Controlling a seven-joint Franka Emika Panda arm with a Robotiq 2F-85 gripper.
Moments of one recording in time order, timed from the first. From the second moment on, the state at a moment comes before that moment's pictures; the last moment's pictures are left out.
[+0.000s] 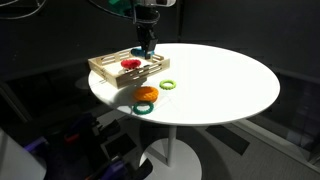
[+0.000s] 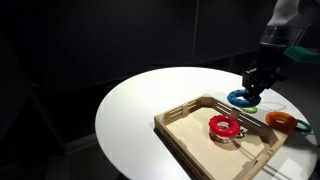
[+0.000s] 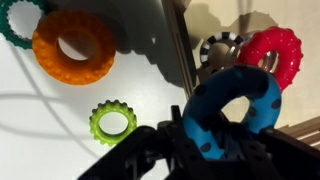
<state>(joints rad) 0.08 -0.12 0.06 -2.49 0.21 2.40 0.26</state>
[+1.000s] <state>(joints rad) 0.11 0.05 0.10 -2.33 0.21 2.31 0.27</state>
